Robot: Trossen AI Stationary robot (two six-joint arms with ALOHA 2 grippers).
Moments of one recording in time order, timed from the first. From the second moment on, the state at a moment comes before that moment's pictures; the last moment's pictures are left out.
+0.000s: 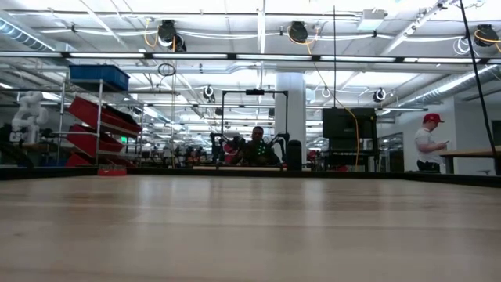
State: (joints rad) left arm -0.88 1.45 1.20 -0.34 -0.81 -0.36; right arm 0.63 1.73 1.65 -0.48 0.60 0.31
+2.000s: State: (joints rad) left arm -0.73 1.37 1.20 -0.26 -0.84 -0.54; right arm 0.56 1.84 1.65 -0.42 0.89 0.33
